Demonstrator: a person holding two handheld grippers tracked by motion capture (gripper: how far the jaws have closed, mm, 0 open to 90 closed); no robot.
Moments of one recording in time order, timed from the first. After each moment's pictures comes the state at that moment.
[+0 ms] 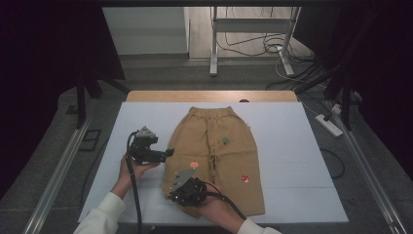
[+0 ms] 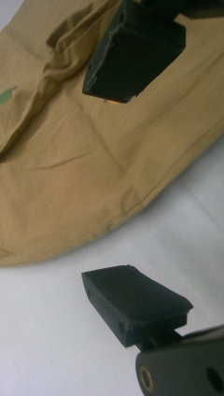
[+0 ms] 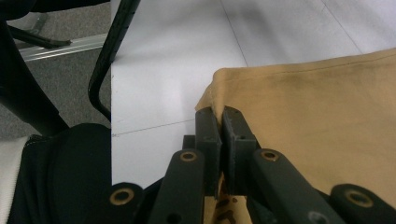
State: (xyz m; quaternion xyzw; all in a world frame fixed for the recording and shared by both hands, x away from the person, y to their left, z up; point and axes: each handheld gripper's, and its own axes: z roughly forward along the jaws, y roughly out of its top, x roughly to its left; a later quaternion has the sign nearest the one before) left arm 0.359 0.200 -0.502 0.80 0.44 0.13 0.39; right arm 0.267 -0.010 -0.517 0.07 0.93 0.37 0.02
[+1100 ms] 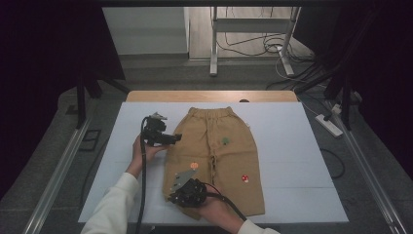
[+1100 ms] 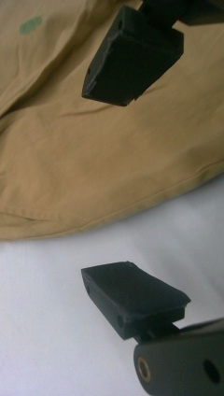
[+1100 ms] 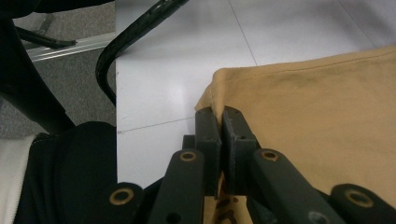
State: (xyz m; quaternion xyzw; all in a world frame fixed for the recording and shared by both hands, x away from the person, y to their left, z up) left arm 0.431 0.181 -0.512 0.80 0.47 0.11 0.36; right arm 0.266 -0.011 -0.521 0.07 0.93 0.37 0.01
